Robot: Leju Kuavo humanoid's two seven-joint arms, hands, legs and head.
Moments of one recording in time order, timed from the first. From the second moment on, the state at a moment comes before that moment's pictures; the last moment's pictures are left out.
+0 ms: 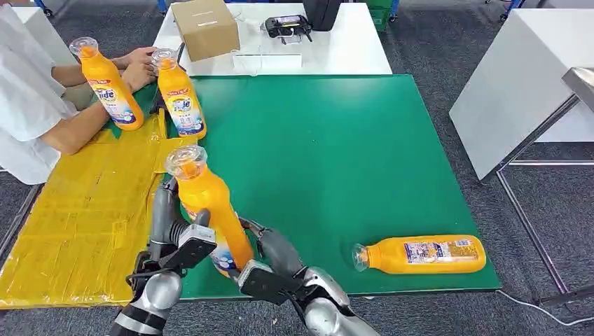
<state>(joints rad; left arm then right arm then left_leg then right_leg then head) -0.17 -0.04 -0.30 -1.40 -0.71 0.54 -0.34 -0.20 0.14 0.76 -1.21 0.37 -0.16 -0.23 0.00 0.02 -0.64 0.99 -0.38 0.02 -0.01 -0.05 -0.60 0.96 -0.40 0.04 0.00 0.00</state>
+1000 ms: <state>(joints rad) -0.22 -0.01 -0.20 -1.32 -1.23 0.69 -0.10 -0.21 0.16 0.73 -1.29 0.38 -0.18 -0.25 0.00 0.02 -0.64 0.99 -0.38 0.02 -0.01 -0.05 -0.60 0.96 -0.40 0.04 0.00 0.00</state>
